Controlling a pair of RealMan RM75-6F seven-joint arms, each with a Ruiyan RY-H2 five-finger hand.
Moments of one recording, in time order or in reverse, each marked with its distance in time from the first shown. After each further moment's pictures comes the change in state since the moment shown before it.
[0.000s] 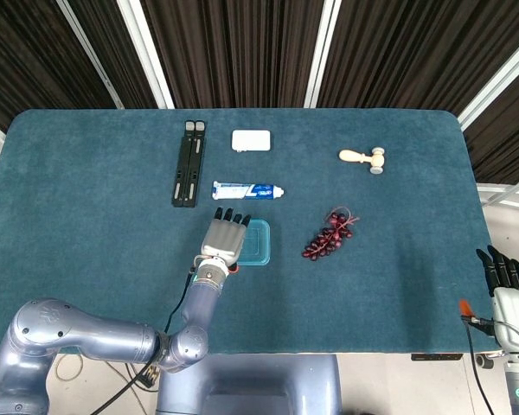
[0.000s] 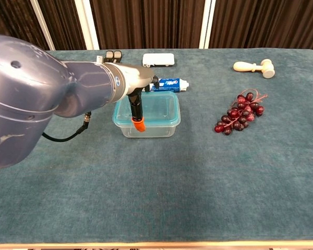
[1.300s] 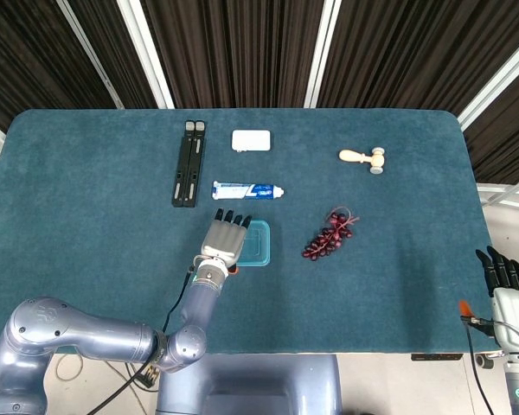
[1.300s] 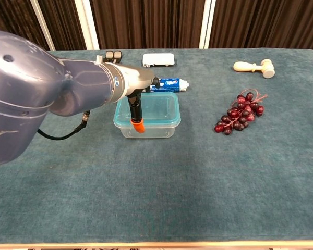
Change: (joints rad) left arm -0.004 0.017 0.005 -0.017 -0.011 -0.016 0.032; right arm 0.000 0.003 -0.001 -0.004 0.002 -0.004 -0.003
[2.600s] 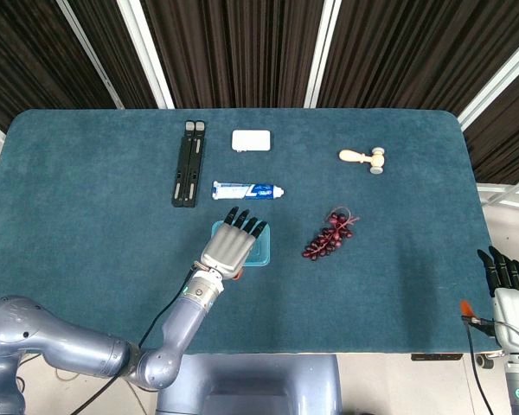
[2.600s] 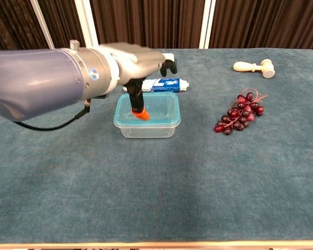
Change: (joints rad) left arm 0.080 0.117 0.115 -0.234 0.375 0.051 -0.117; right arm -0.003 -0.001 0.004 -0.006 0.010 0.006 -0.014
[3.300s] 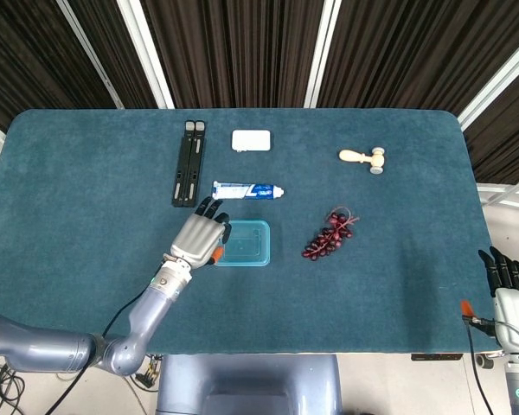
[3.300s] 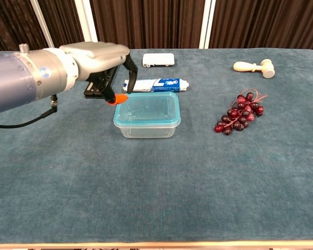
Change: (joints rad) left arm 0.160 0.099 0.090 0.084 0.238 -0.115 -0.291; right arm -0.001 -0.002 0.000 -0.001 0.008 -0.006 0.001
